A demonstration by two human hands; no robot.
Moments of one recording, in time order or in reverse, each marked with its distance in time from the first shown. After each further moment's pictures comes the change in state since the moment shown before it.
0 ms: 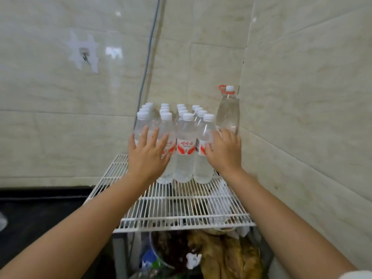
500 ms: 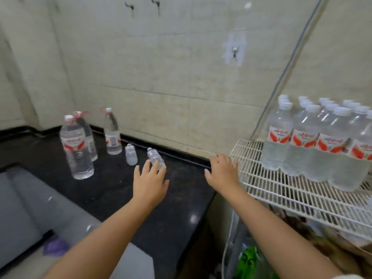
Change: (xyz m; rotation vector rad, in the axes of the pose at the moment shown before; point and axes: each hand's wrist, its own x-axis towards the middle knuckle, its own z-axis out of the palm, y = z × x) left_hand -0.255 -0.210 -0.047 0.273 -0.271 -0.562; right_hand -0.127 -0.272 0.028 0.329 -0.588 -0.396
